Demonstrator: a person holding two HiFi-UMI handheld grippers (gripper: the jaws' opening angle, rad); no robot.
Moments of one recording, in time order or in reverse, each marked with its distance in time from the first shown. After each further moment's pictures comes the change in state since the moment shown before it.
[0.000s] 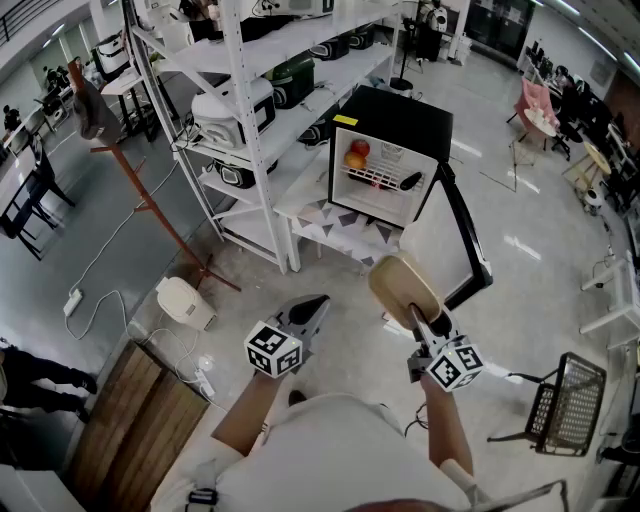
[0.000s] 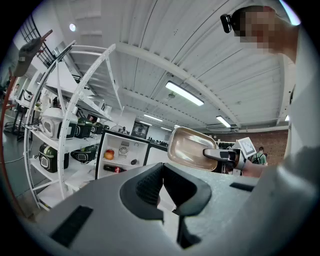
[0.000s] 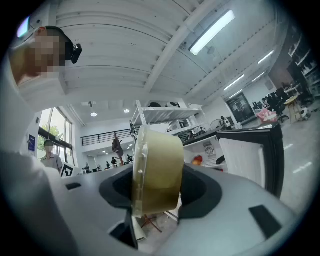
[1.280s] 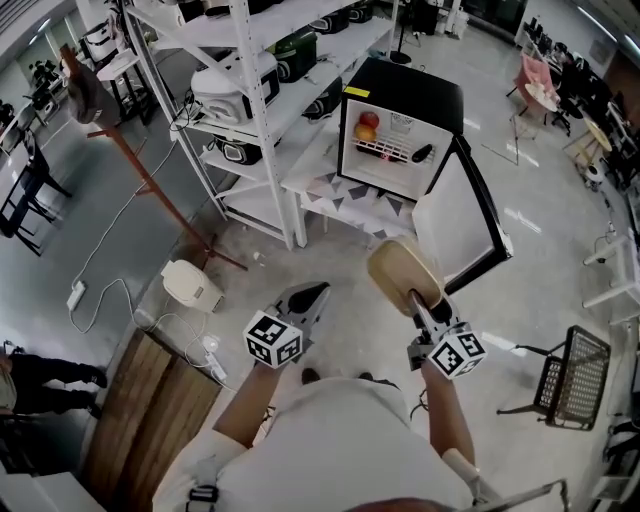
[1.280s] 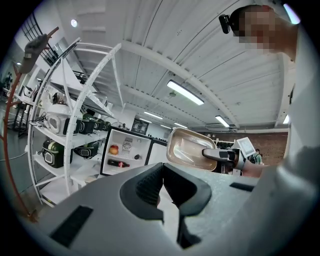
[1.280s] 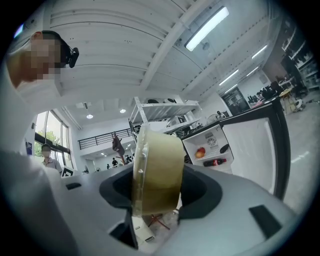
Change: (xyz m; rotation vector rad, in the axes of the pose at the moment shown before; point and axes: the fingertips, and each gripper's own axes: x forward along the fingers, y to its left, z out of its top) left arm -0.055 0.022 -0.014 -0.024 0.032 -0.018; right arm 0.009 0.051 -0.038 0.069 0.019 -0.029
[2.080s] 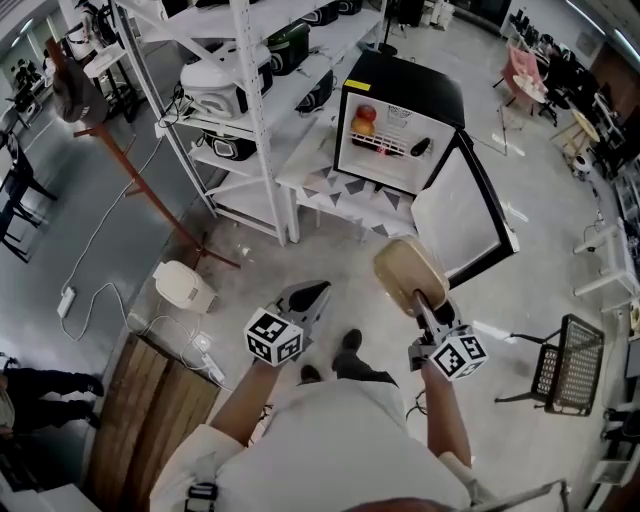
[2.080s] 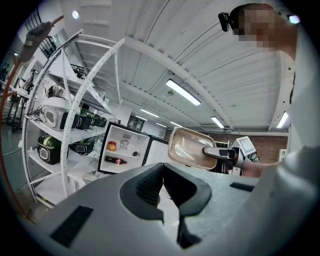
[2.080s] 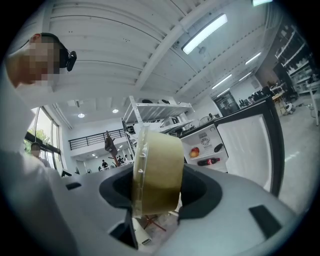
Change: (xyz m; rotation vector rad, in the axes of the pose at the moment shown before) left arm -0.012 0.030 -0.012 -0.022 0.023 -0.072; right arm 0.008 0.014 -0.016 0.003 -0.022 -0.098
